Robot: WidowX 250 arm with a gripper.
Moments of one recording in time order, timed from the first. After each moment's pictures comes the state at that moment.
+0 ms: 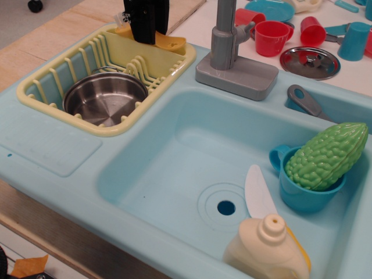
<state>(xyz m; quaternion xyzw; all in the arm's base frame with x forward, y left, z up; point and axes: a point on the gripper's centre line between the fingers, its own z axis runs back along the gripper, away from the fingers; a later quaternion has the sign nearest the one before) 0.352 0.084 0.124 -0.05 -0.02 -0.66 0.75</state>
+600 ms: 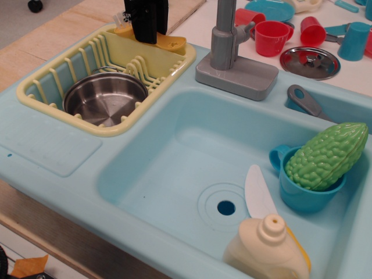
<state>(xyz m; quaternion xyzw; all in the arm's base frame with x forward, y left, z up) 0.350 0.084 0.126 -0.04 0.00 -0.66 0.75</state>
